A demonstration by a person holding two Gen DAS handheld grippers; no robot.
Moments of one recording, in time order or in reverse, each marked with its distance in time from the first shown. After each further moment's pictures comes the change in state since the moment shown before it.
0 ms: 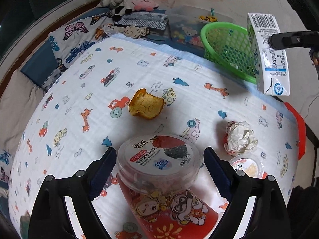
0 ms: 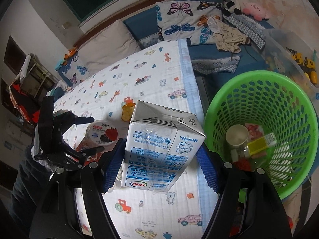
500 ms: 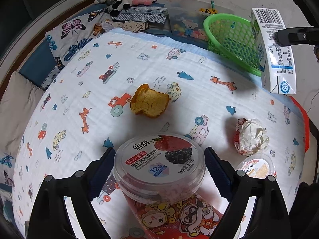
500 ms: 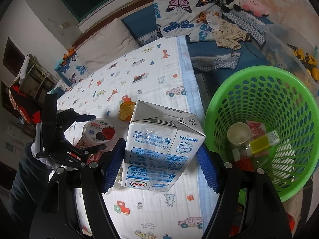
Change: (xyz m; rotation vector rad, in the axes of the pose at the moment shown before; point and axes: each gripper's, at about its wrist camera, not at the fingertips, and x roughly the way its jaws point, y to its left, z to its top) left arm 0.015 0.004 0.005 0.022 0.038 0.016; right arm 0.009 -0.005 -0.001 0.013 0.016 0.009
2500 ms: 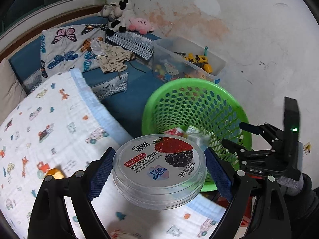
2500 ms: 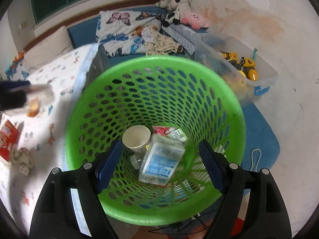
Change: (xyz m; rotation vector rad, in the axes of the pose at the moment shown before) left arm -0.007 -0.113 0.154 -0.268 -0.200 -0.169; right arm -0.023 -0.145 -0.055 0.005 -0.165 -0.440
